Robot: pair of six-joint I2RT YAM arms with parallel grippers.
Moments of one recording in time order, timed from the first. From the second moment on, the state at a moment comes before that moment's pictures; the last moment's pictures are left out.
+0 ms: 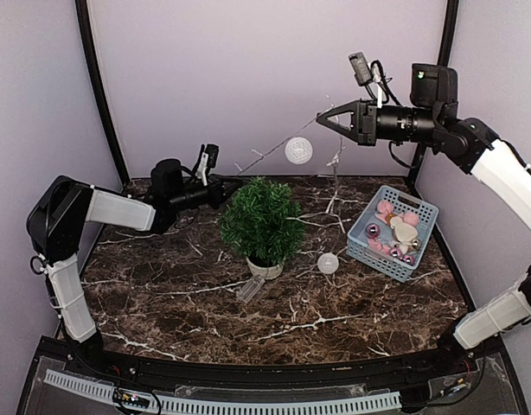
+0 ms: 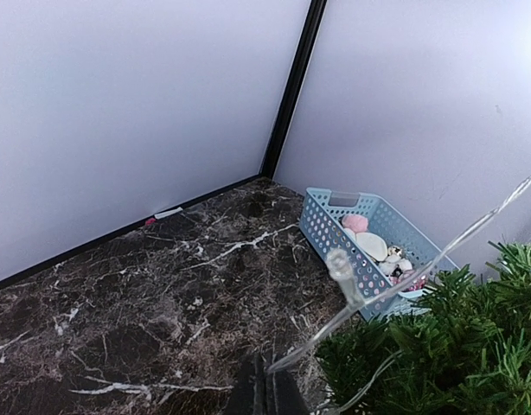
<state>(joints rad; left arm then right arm) -0.45 1.89 1.09 0.72 0.56 -0.22 0.59 1.37 1.60 -0.37 -0.61 0.17</state>
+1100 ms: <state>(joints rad) -0.45 1.78 0.91 0.88 0.55 -0.19 0.88 1.40 1.66 -0.58 -0.94 0.07</state>
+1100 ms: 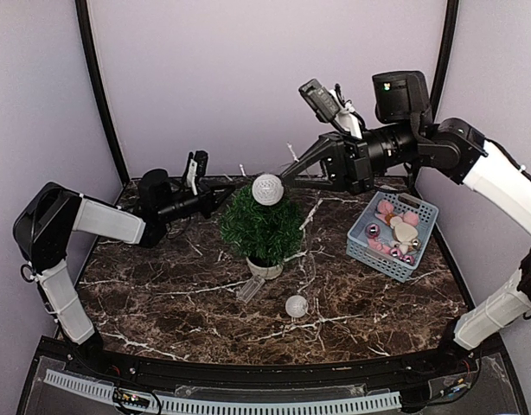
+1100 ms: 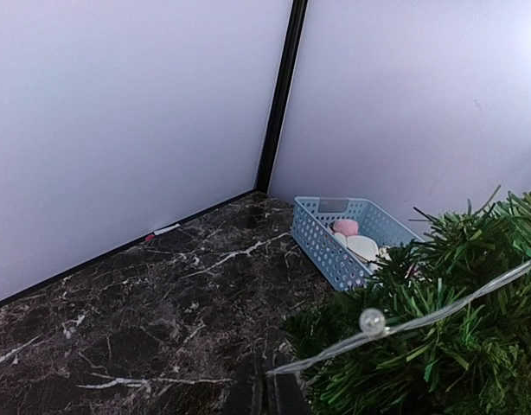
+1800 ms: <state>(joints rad) -0.45 1.70 0.75 0.90 0.47 -0.16 0.99 1.45 1.65 -0.62 -0.90 0.06</state>
